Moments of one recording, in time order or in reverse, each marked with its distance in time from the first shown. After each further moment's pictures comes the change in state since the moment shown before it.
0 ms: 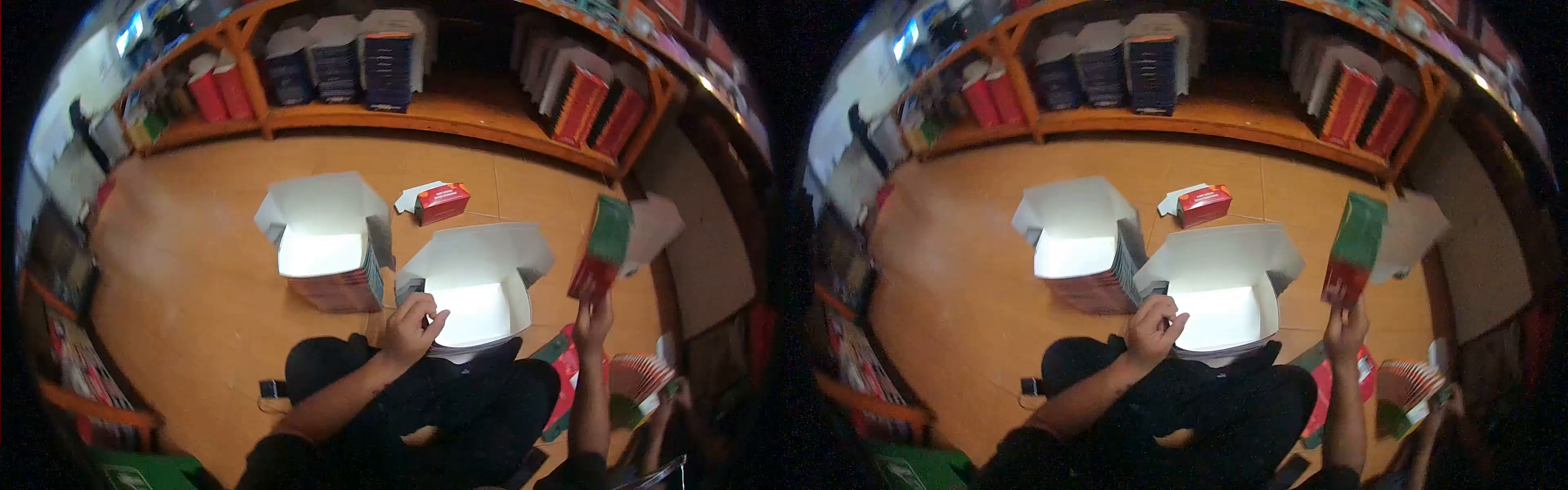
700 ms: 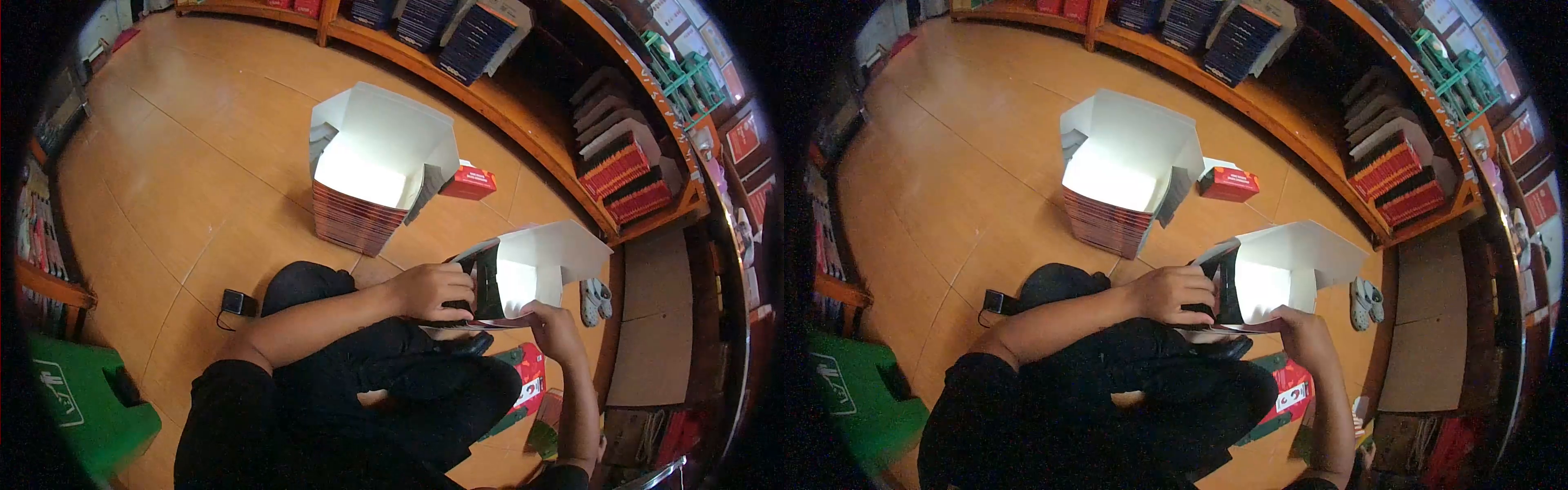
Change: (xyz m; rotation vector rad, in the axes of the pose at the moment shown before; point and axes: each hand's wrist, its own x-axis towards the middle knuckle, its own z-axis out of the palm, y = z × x) left_hand 0.012 -0.029 -0.033 -0.151 -0.345 0.422; right_hand 0.039 -0.102 0.052 -0.505 -1.117 -0.160
